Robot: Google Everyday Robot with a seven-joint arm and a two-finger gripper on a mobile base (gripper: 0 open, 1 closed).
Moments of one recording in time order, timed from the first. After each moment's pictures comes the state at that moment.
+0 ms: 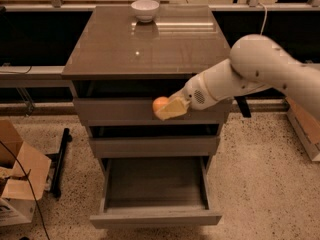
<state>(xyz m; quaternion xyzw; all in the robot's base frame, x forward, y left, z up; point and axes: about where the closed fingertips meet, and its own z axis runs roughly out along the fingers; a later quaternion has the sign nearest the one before) 0.578 -0.035 0.800 -0.44 0.80 0.28 0.29</state>
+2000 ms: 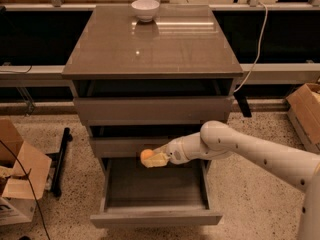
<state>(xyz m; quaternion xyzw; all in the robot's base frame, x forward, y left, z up) 0.578 0.014 0.543 -0.37 0.80 0.39 0.26</state>
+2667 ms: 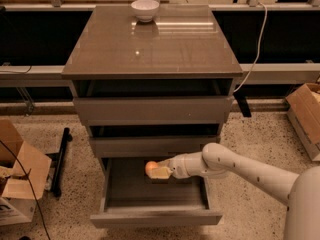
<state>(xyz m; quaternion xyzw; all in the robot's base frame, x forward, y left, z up) 0.585 0.001 0.444 -0.33 0.80 0.41 0.28</state>
